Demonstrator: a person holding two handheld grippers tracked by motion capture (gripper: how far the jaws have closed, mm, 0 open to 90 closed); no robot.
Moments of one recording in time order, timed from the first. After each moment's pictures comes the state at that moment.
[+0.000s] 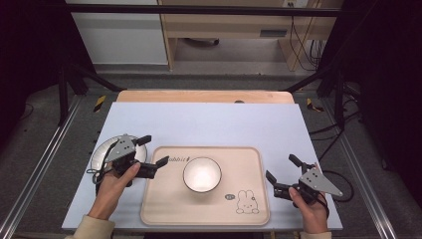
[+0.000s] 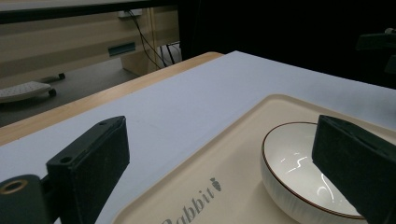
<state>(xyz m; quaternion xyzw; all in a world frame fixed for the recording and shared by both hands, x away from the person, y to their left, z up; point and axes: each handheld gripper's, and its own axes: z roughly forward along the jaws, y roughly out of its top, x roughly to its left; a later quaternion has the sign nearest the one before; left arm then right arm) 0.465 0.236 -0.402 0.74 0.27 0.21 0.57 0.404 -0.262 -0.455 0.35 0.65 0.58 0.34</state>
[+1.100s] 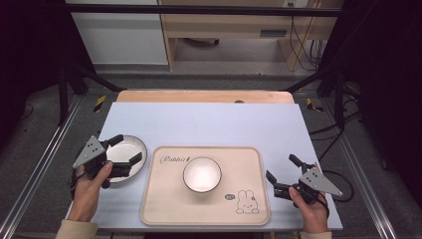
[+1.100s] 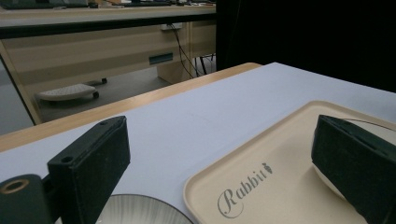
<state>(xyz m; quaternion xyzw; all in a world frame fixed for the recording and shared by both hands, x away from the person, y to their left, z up) 0.456 0.303 -0.408 0.71 0.31 0.26 0.57 0.405 -0.263 -0.456 0.35 0.65 0.58 0.34</state>
